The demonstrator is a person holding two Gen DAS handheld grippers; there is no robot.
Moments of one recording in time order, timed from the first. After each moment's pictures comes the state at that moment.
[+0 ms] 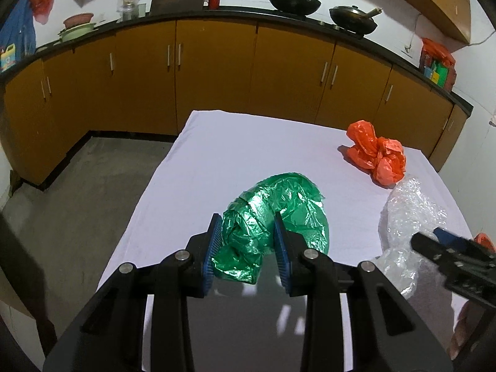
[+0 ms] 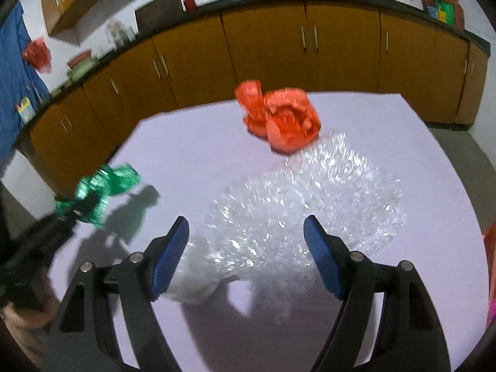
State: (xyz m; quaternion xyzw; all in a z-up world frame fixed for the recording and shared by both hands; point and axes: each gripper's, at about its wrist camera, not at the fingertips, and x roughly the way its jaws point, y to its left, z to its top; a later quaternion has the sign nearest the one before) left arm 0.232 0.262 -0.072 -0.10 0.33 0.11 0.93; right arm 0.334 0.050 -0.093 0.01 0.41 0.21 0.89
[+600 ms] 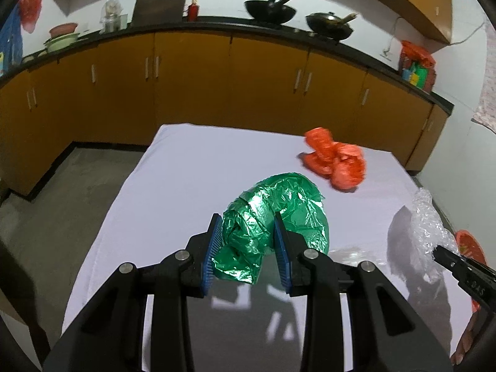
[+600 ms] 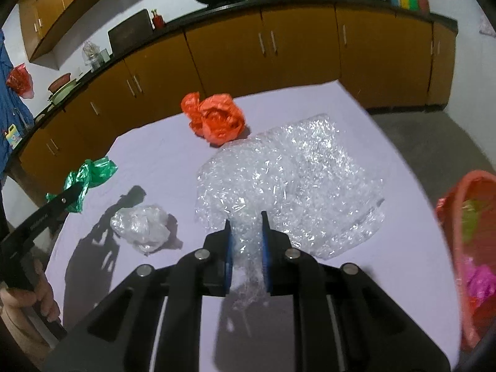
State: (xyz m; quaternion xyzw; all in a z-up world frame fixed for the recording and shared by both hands) left arm 0.223 0.216 -0.047 -0.10 0.31 0.07 0.94; right arm 0.288 -0.045 -0.068 0.05 0.38 0.16 0.91
